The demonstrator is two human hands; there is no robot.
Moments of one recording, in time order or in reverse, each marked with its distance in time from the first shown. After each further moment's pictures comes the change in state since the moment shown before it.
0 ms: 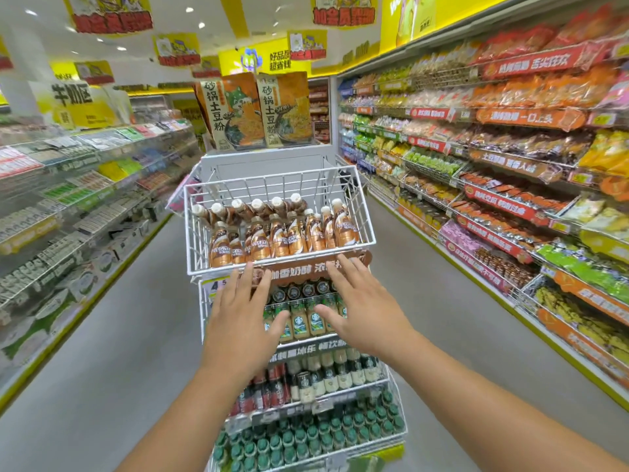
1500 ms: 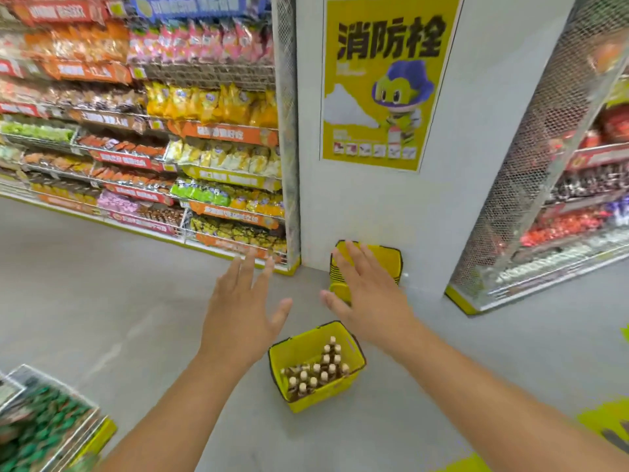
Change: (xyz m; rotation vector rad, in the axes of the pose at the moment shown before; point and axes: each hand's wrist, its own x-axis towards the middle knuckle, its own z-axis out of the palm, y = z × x) left_hand -0.414 0.626 -0.038 -0.412 -0.161 1.004; right_hand -0.775 0.257 -0.191 -0.304 0.275 0.964
